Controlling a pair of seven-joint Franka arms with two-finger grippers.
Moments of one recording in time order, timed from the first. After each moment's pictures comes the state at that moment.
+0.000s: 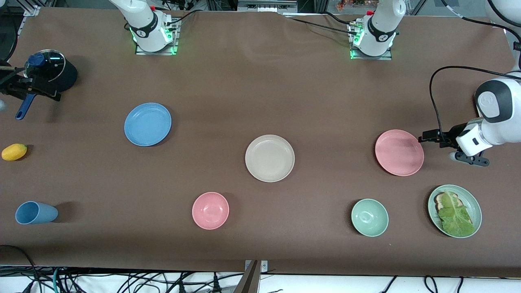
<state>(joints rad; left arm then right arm) 0.07 0.34 0.20 -1.96 -0.27 2.07 0.58 0.00 0.02 -0.10 -1.63 0.00 1.56 -0.06</state>
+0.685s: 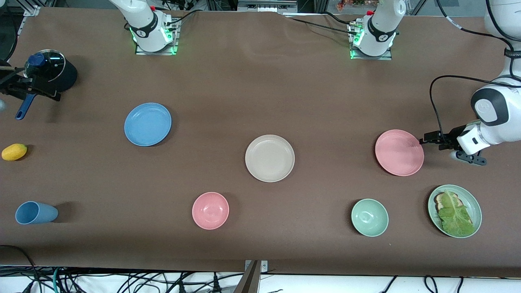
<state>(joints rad) 0.13 0.43 0.21 -1.99 -0.35 2.19 0.72 0.00 0.02 -0.10 -1.63 0.00 1.56 -0.06</state>
